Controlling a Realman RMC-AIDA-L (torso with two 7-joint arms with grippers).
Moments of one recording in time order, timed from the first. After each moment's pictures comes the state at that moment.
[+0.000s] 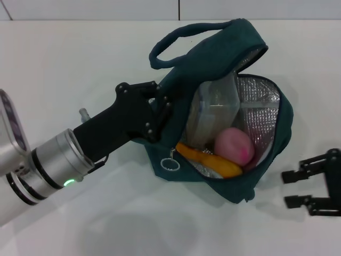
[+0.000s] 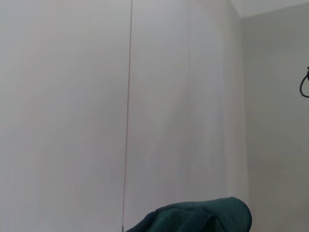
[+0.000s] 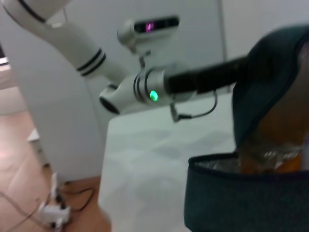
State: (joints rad) left arm -0.54 -2.09 2.83 0.02 -0.64 1.68 -0.51; right arm 0.42 2.00 -0.87 -0.84 -2.02 -1.87 1.26
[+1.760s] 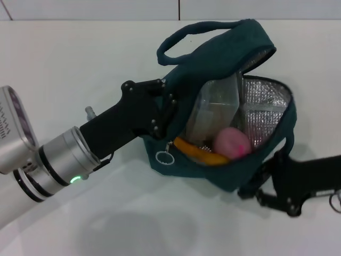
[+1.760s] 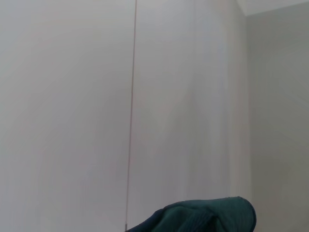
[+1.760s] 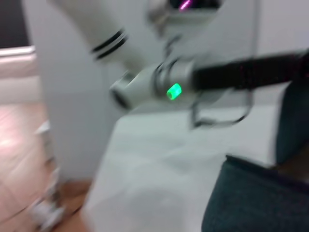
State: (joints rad) left arm -0.55 -2.09 2.83 0.05 -0.65 1.64 -0.51; right arm 0.50 2.01 -1.13 -0.61 -1.82 -1.64 1.04
